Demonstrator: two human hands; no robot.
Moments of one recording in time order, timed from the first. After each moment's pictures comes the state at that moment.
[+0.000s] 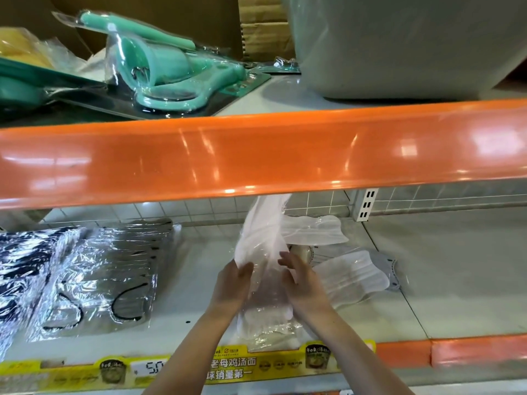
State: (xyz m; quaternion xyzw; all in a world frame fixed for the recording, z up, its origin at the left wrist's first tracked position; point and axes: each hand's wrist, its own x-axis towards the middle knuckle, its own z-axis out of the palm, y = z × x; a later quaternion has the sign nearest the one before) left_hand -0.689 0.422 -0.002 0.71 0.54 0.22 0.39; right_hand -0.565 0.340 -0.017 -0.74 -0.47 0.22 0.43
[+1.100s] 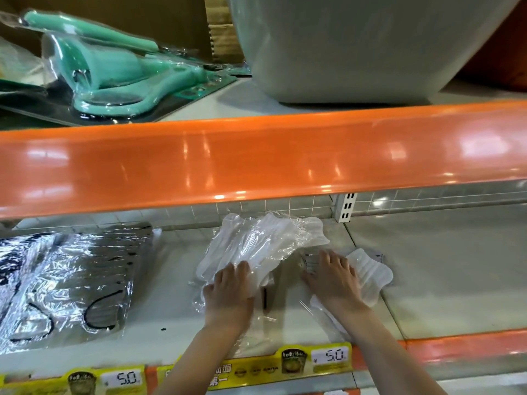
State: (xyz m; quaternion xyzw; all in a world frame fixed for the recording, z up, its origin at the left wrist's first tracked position) left_hand -0.666 0.397 -0.028 0.86 0.49 0.08 0.07; right_hand -0.475 0.317 -0.025 -0.89 -0.43 0.08 0.12
